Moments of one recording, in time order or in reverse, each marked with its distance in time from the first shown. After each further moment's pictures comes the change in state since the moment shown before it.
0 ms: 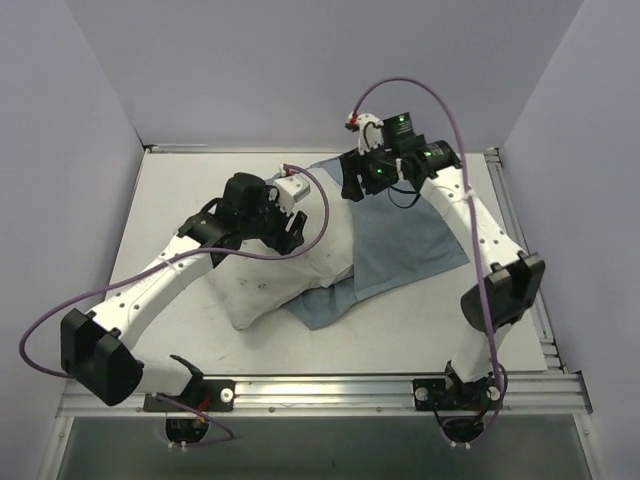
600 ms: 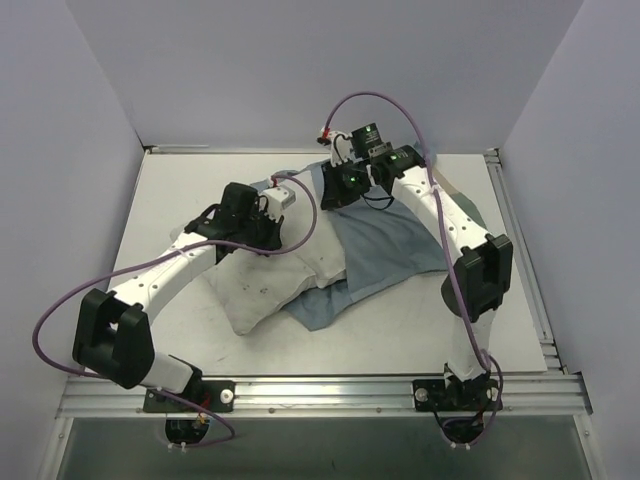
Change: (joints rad) left arm 0.130 0.119 -0.121 0.041 0.021 0.005; right arm 0.084 0.233 0.085 0.017 -0.066 0.047
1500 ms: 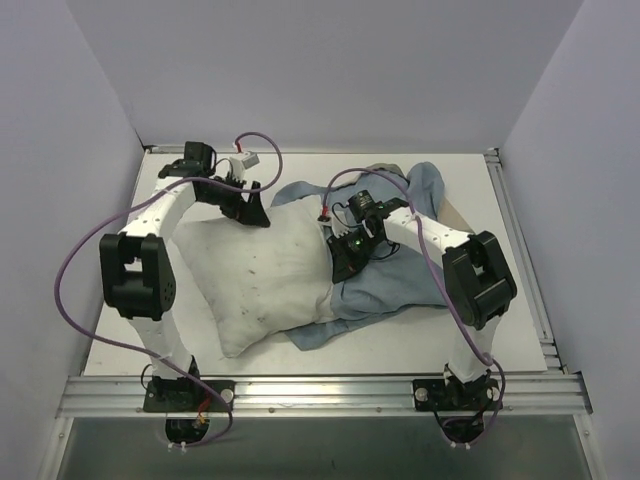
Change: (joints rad) left arm 0.369 0.383 0.454 -0.326 0.531 0.202; right arm 0.044 -0.084 -0.623 0.113 -0.220 -0.100
